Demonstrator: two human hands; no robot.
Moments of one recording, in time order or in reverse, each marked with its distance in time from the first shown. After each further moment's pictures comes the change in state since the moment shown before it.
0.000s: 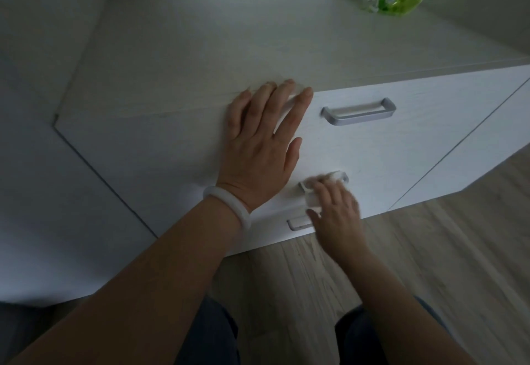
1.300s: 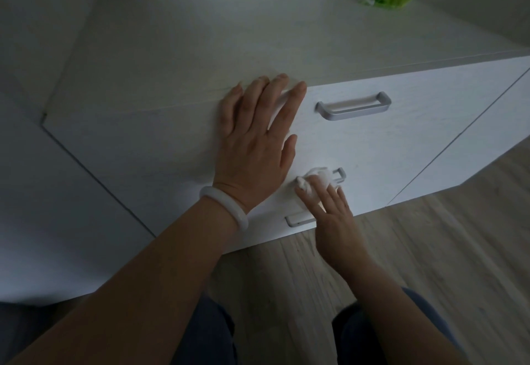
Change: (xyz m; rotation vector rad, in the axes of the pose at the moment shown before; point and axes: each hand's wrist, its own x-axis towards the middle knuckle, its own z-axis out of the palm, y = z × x) left_hand 0.001 0.004 -0.003 -0.006 -0.026 -0.030; right_hand -0.018 0.004 -0.003 0.080 -0.050 -0.174
